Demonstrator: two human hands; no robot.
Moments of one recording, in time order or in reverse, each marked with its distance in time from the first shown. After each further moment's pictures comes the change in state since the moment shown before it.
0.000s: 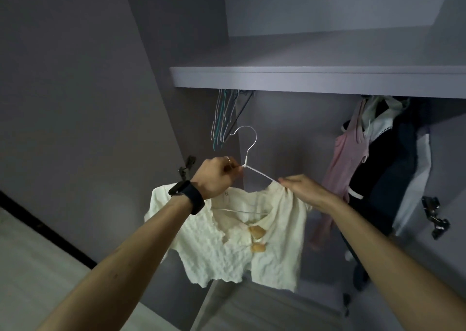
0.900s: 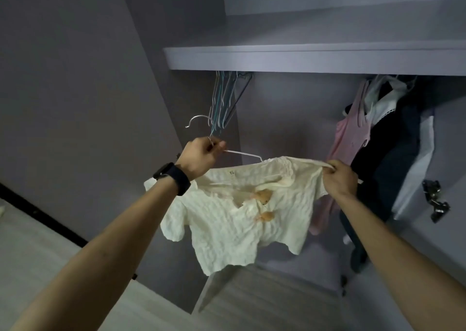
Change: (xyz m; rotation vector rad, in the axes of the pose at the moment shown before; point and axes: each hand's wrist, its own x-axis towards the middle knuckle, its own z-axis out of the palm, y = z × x) left_hand 0.004 -0.018 -0.010 -0.013 0.094 -0.070; right_hand 0.003 0.071 -0.035 -0.154 0.660 0.108
